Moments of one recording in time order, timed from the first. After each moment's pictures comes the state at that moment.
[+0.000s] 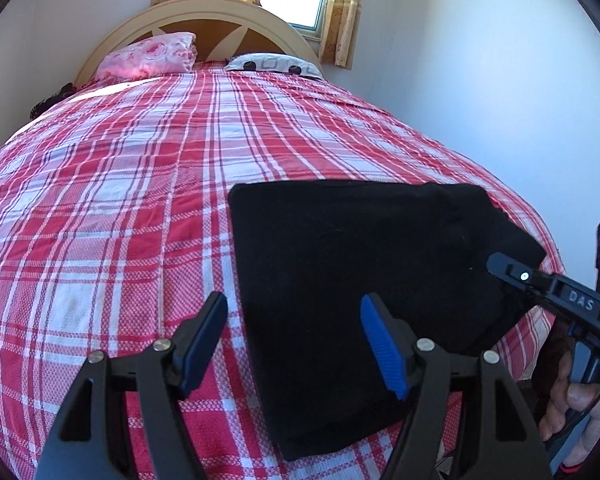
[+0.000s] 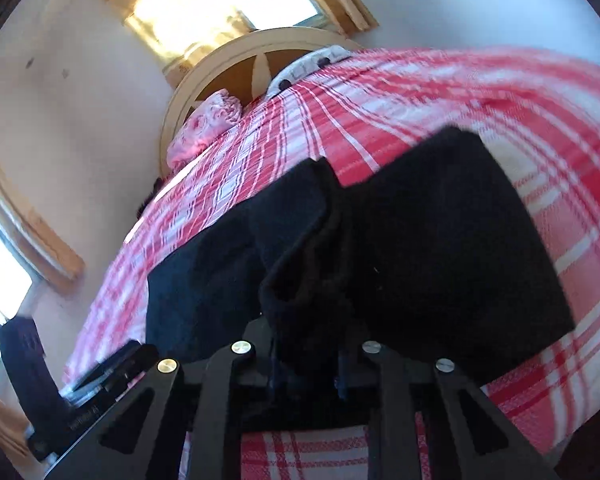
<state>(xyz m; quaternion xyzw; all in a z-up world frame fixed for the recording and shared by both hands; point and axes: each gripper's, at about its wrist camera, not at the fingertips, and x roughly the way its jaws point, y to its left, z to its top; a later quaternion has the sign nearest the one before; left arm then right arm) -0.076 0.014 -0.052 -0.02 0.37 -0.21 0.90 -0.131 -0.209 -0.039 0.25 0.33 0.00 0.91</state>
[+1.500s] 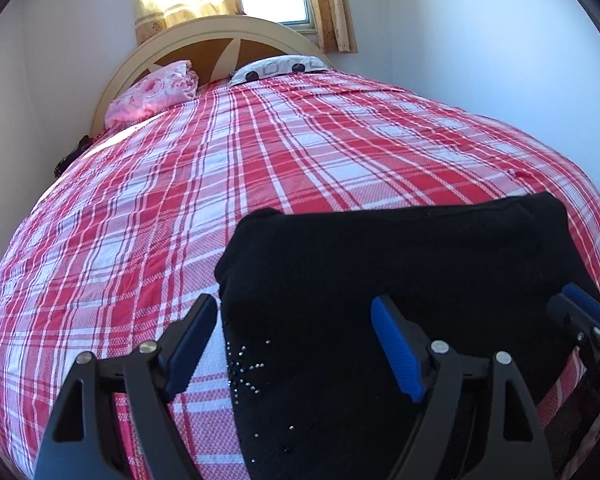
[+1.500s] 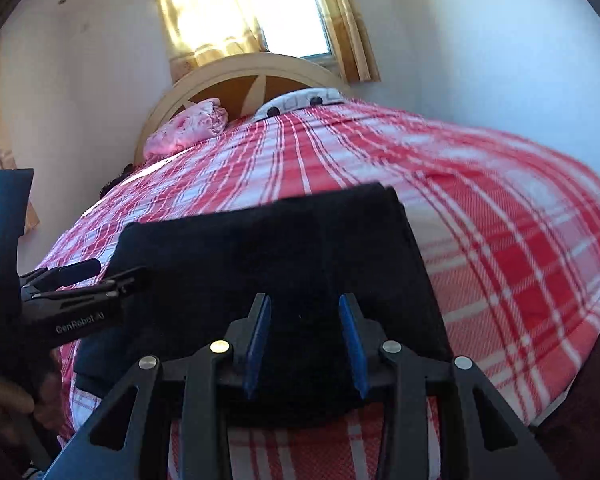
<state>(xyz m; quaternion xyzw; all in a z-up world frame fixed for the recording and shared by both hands) -0.053 -0.084 -0.045 0.10 0.36 -0.13 0.92 -0.178 -0.239 -0.043 0.13 0.30 -0.07 0.94</state>
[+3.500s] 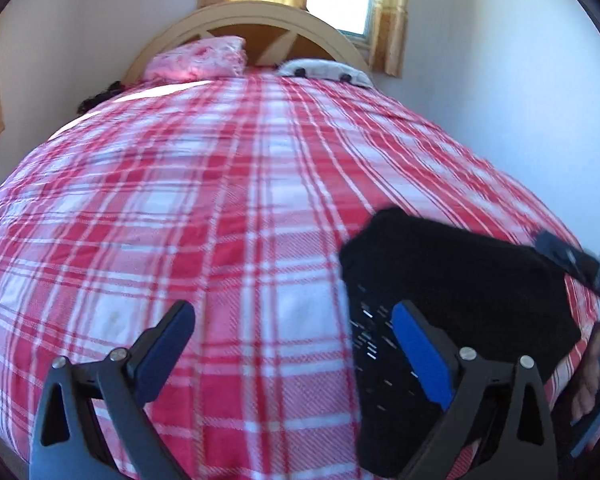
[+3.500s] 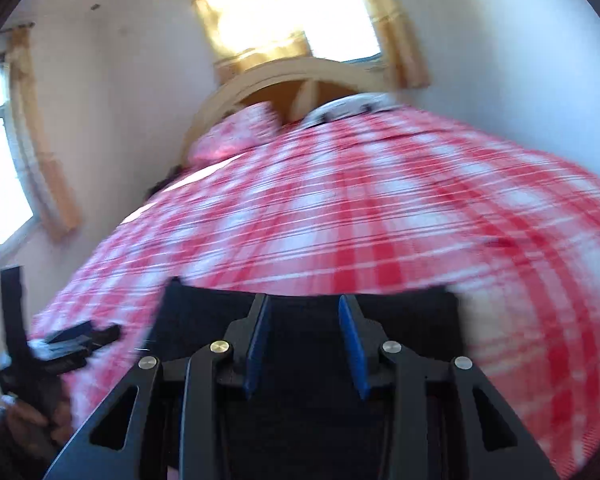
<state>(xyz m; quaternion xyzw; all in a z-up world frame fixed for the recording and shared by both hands) -0.060 0.002 -0.042 -0.01 0.38 -0.12 0.92 -0.111 -0.238 0.002 0.14 0.29 0.08 0.94</state>
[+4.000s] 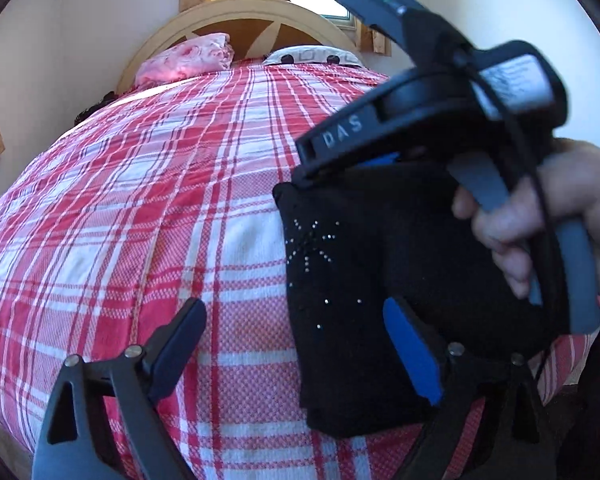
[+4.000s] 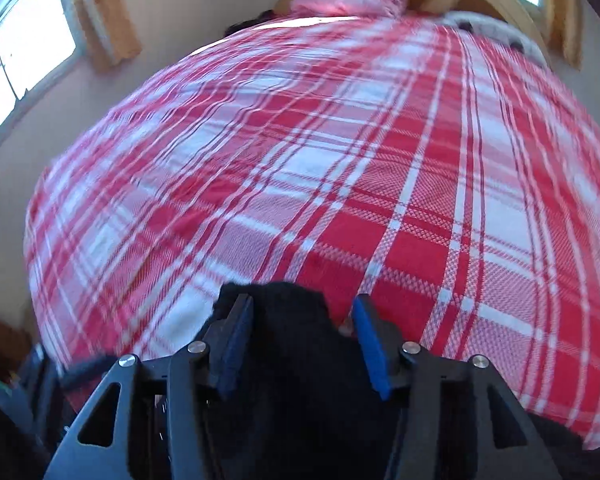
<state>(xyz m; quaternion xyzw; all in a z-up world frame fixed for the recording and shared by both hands) -0.094 -0.030 -0.080 0.03 0.38 -0.10 0.92 0.041 -0.114 -0.059 -0.02 0.50 0.20 0.84</state>
